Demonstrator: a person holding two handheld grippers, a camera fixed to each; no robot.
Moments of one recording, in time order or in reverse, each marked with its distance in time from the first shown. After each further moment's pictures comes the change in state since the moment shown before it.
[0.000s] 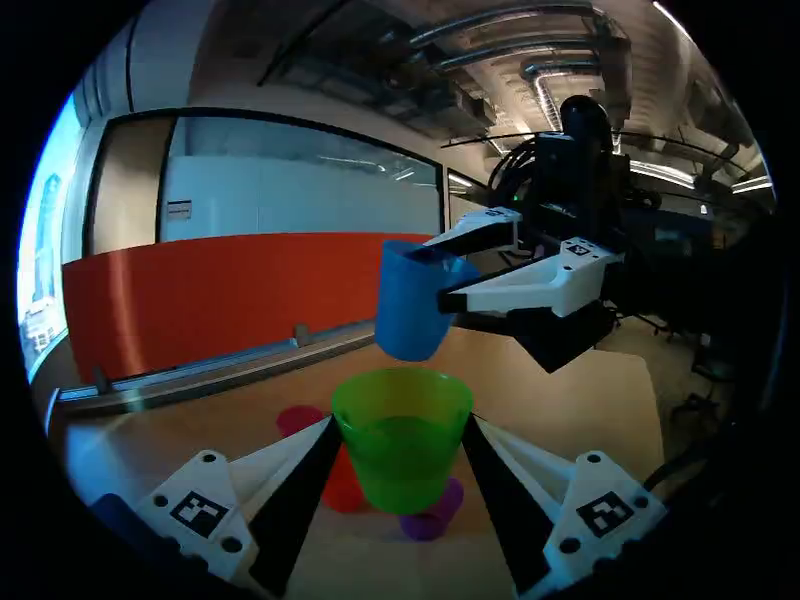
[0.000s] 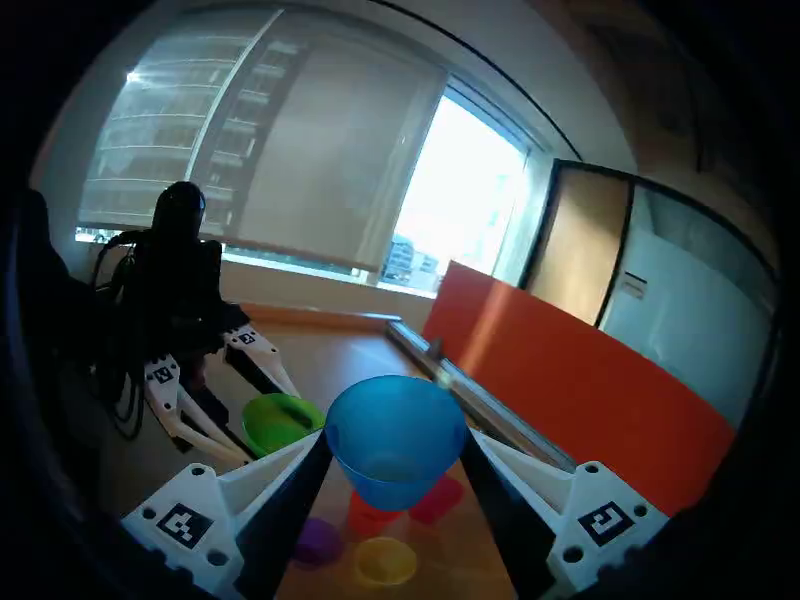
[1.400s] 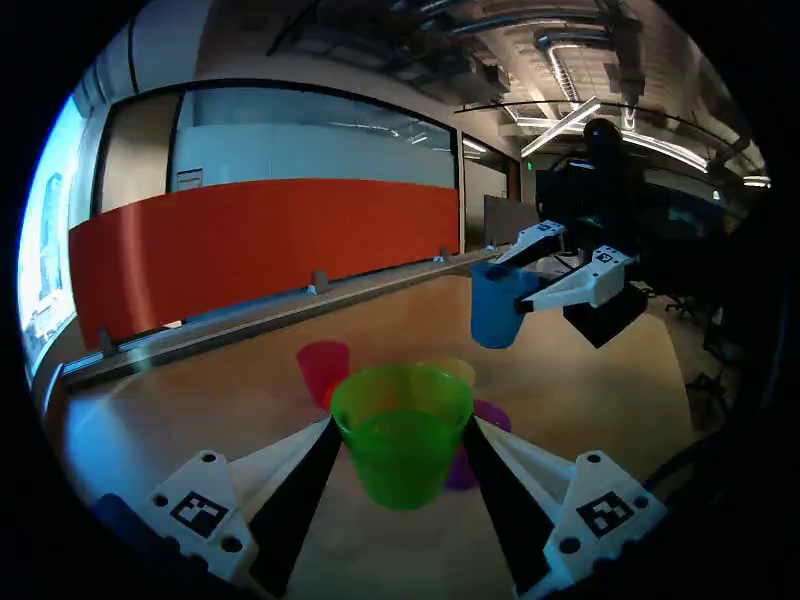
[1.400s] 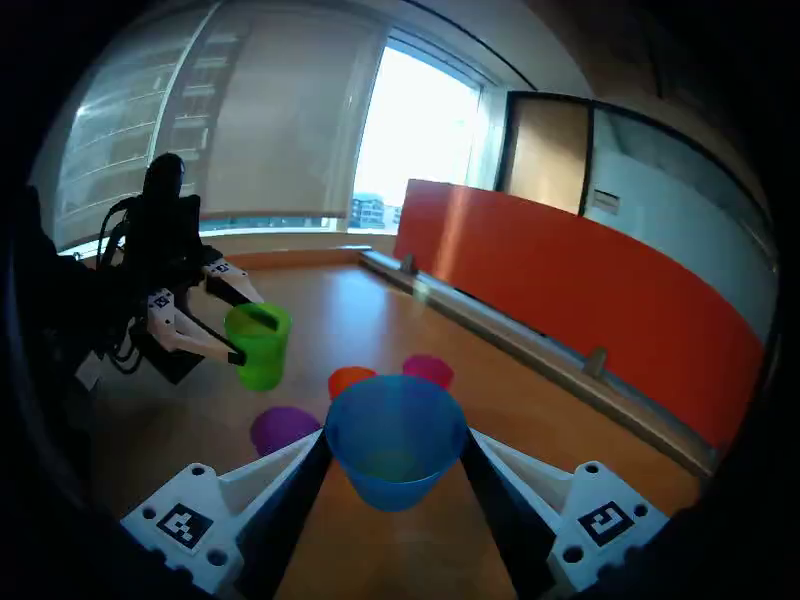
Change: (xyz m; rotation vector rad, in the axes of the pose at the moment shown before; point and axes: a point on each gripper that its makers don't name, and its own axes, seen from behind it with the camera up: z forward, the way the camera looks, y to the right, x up) left arm -0.082 -0.035 -0.001 0.046 -0.132 0.003; right arm -0.146 0.003 -0.036 -0.055 -0.167 0.170
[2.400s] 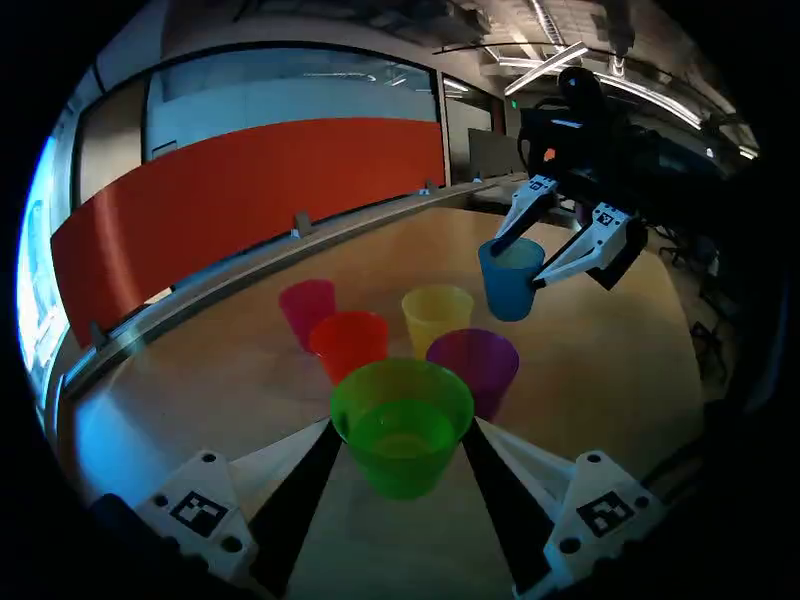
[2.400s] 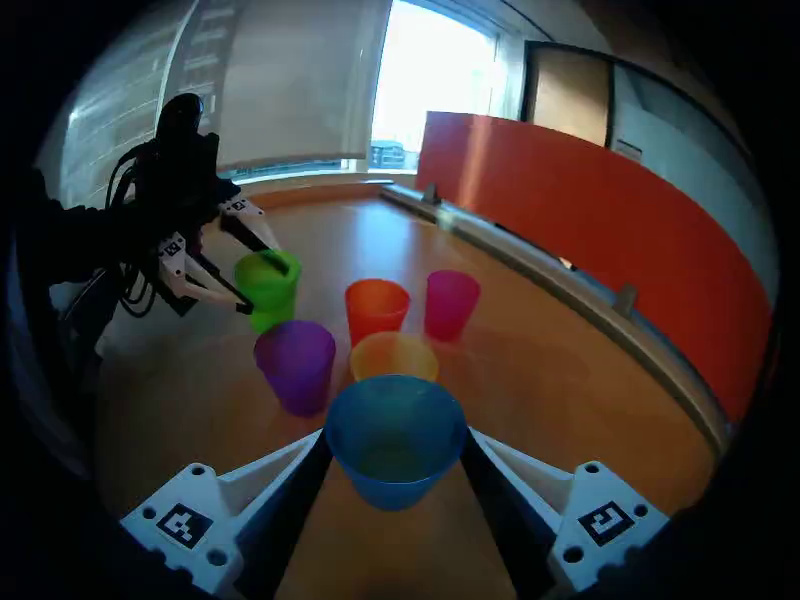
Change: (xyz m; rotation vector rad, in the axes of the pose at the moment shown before) left arm -0.049 0.007 0.009 -0.038 -0.218 0.078; right arm -0.074 -0.014 0.002 0.096 -0.204 0.023
